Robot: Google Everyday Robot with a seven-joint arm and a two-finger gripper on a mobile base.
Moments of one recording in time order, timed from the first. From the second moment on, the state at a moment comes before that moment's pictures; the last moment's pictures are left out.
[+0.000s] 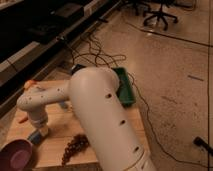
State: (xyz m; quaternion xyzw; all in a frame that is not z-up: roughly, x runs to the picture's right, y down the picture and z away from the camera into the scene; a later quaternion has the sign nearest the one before) arm -0.347 0.230 0.789 -0.35 -0.23 -0.34 0.84
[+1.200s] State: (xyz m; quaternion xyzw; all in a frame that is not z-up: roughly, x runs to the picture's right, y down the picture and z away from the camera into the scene) arm -0.218 0.232 0.781 -0.35 -0.21 -0.19 0.89
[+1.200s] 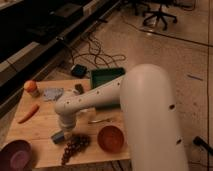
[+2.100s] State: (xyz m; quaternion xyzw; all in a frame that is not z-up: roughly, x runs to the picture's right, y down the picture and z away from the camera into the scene) arm -0.213 0.176 0.830 -0.35 -0.20 -0.16 0.90
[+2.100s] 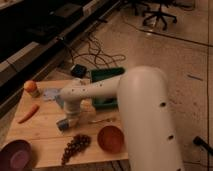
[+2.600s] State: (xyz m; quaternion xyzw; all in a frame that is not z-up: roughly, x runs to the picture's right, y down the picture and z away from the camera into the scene) arm -0.247 0.153 0.842 -0.34 -0.20 -0.18 0.90
